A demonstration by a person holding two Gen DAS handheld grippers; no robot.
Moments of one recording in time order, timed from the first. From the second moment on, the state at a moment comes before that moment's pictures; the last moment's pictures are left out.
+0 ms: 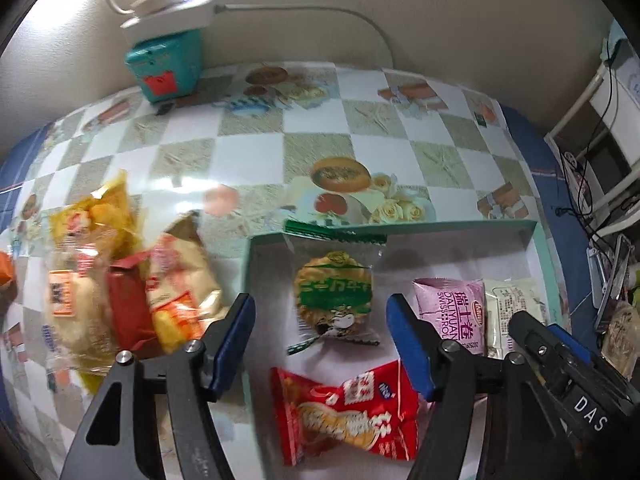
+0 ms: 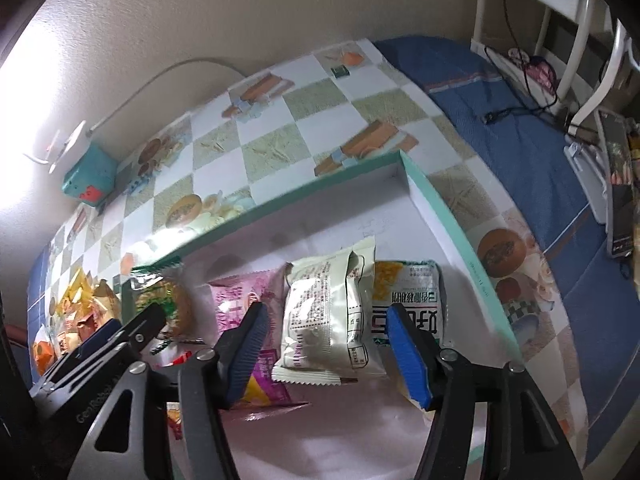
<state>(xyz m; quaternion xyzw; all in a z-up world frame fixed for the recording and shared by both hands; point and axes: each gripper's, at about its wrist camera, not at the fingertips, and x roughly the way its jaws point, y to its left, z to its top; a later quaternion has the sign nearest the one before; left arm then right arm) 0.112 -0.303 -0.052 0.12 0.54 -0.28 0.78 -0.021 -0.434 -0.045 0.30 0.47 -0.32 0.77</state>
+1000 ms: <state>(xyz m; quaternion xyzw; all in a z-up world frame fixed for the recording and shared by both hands) 0.109 -0.217 -0.030 0.10 0.56 -0.18 0.80 -0.030 -0.394 -0.031 0.26 0.46 -0.30 0.79</state>
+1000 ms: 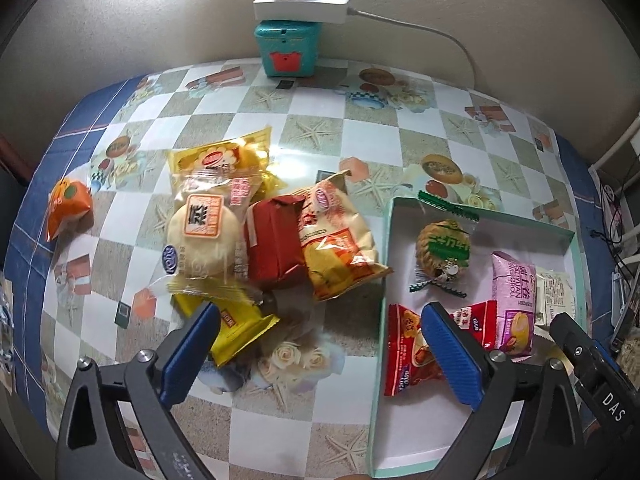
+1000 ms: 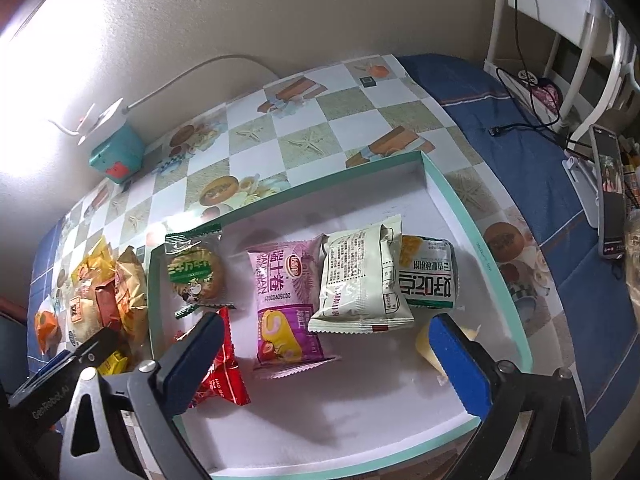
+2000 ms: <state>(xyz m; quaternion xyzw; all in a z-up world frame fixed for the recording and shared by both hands) 0.181 -0.070 -0.005 0.00 0.55 -0.06 0.83 0.028 -0.317 -0.017 0.23 0.47 -0.23 0.82</state>
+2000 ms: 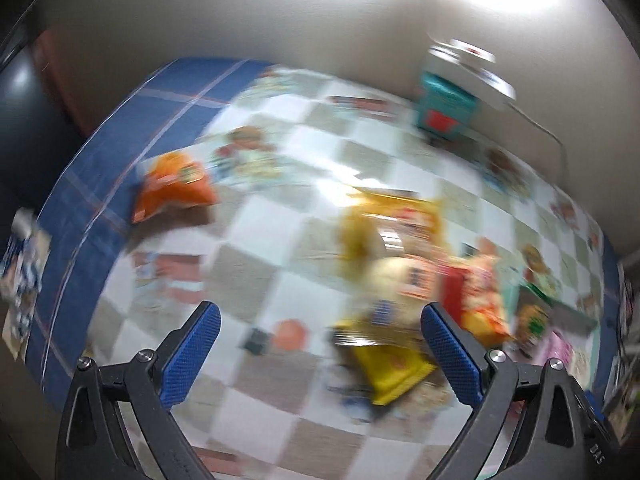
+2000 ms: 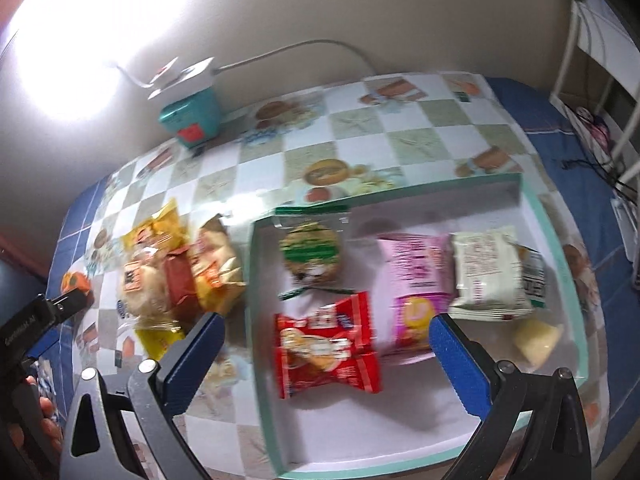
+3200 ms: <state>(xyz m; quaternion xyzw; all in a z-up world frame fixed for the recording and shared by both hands) 0.206 -0.009 -0.054 -0.08 0.60 -0.07 0.79 0.089 -0.249 -0.042 0.18 0.50 -0.18 0.83</state>
